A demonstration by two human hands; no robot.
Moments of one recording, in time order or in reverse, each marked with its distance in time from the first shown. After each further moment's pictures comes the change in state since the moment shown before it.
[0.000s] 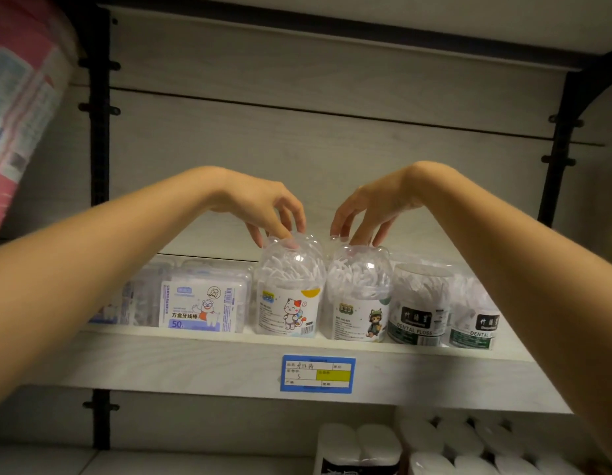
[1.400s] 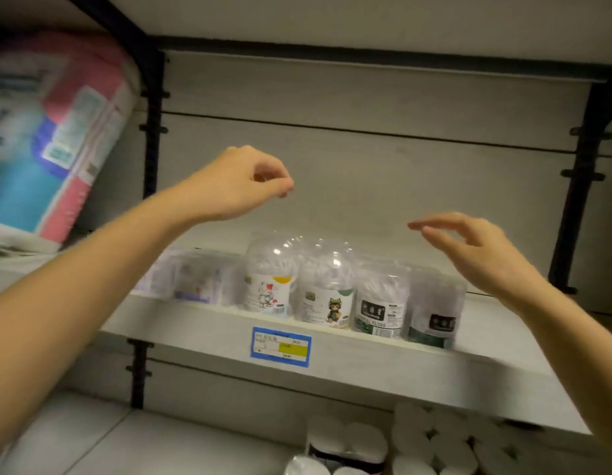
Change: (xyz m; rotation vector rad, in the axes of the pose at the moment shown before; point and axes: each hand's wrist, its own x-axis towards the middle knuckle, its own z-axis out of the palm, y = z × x) left_hand -0.072 0.080 0.026 0.101 0.750 -0.028; right_hand -0.103 0.099 0.068 0.225 0.899 -0.257
